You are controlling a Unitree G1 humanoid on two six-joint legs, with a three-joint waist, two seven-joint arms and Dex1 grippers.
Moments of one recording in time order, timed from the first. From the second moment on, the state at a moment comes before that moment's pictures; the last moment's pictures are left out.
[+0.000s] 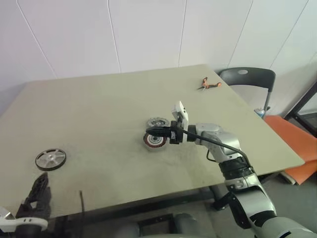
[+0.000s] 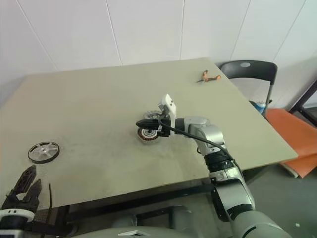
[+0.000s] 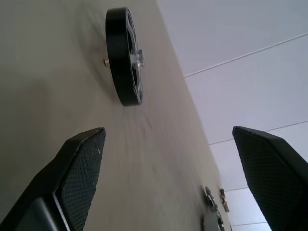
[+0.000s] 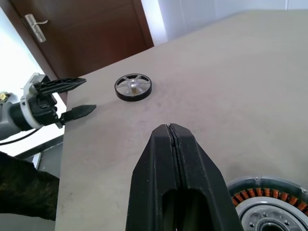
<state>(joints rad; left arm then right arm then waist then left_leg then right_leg) 0.56 0.21 0.70 -0.22 -1.61 0.47 -0.19 -0.63 -0.25 0.15 0.21 0.41 0.63 1.09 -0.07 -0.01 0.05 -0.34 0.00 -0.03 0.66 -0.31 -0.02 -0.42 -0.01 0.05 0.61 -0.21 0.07</state>
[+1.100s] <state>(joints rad) 0.15 0.40 0.79 0.08 -1.50 0.69 0.03 -0.61 -0.28 0.15 0.13 0.45 0.66 1.05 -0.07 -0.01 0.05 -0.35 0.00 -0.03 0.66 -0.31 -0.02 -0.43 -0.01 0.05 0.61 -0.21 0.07</state>
